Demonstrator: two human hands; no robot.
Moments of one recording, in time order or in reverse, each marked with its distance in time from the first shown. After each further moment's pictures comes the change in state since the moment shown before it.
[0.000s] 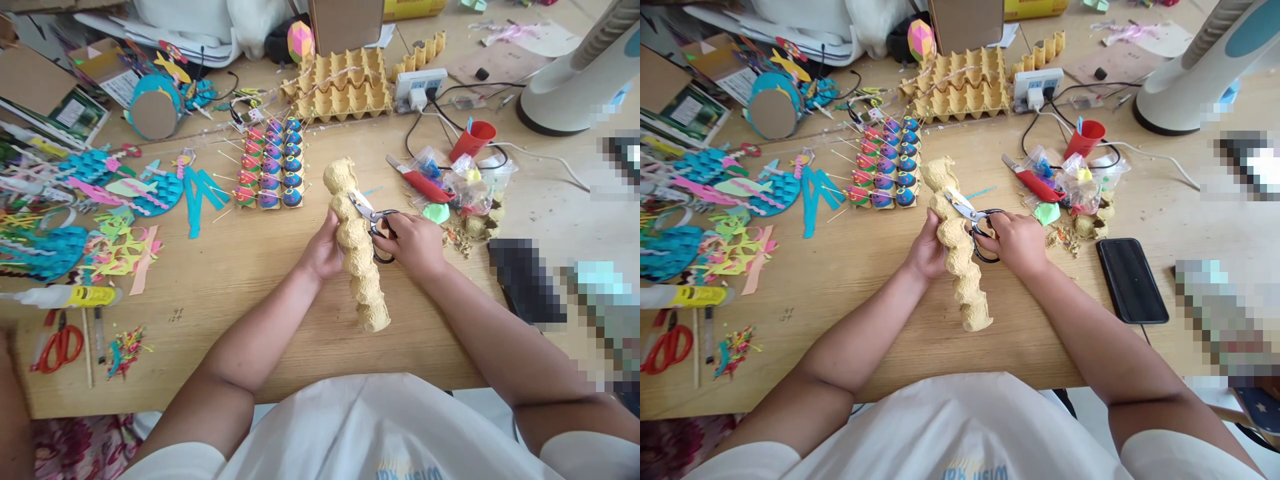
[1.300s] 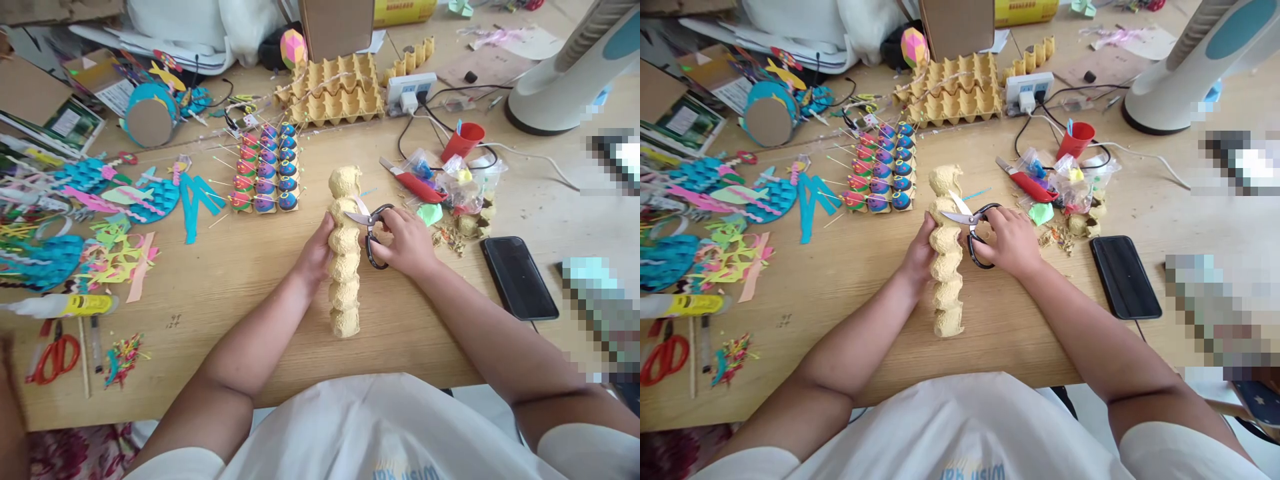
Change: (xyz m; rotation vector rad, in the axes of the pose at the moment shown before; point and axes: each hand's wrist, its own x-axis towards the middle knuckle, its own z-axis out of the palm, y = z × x) left_hand -0.003 -0.003 0.002 0.113 0.002 0.047; right_hand -0.001 -0.001 0.001 0.144 -0.003 -0.005
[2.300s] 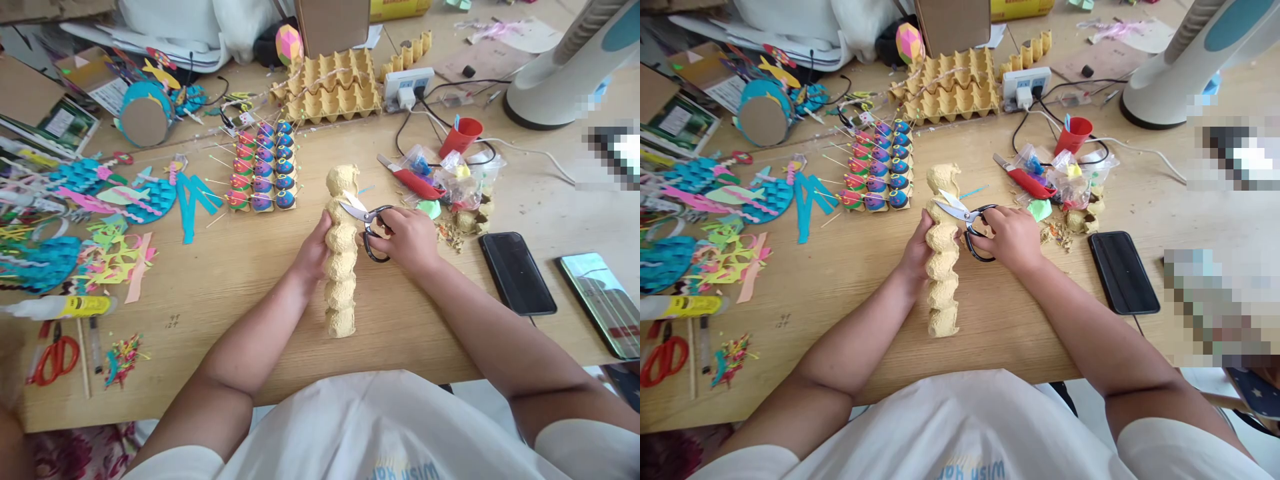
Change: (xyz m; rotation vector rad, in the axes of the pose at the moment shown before) left_hand 0.002 0.002 -0.007 -0.014 0.027 -0.096; right_hand 0.004 -0.001 -0.005 -0.081 0.018 0.041
